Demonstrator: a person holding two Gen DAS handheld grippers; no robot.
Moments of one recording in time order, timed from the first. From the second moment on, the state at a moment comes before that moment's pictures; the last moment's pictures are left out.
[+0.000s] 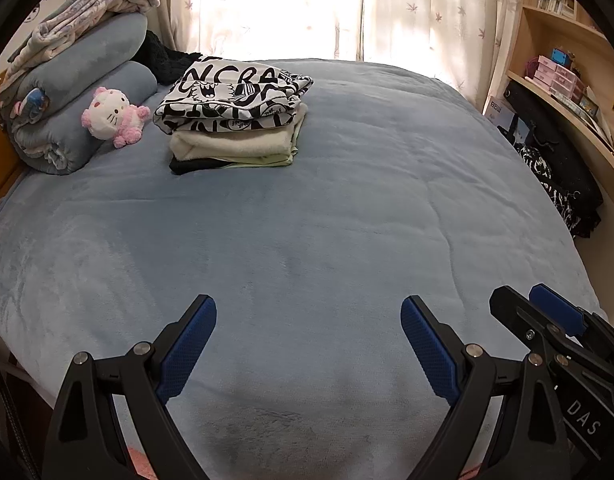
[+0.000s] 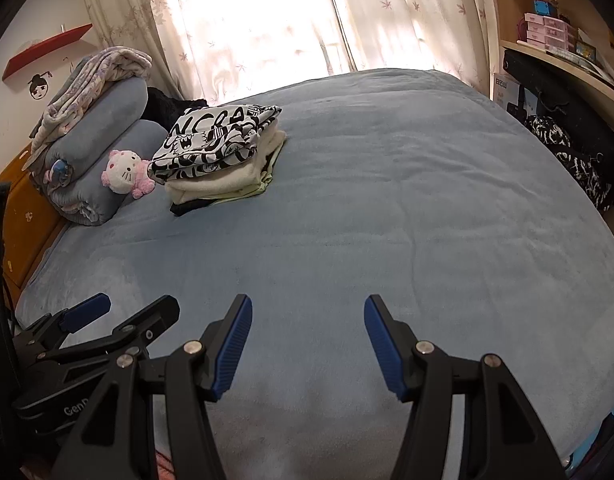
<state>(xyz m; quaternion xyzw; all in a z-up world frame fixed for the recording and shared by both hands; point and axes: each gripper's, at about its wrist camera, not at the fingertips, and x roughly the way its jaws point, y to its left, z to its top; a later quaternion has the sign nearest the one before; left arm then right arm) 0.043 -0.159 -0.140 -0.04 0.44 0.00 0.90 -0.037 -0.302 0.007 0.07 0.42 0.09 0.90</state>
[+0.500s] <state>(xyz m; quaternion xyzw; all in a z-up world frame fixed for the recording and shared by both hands) 0.042 -0.156 -0.140 -0.03 0.44 0.01 0.90 -0.037 -0.302 0.006 0.07 0.42 0.10 0.90</state>
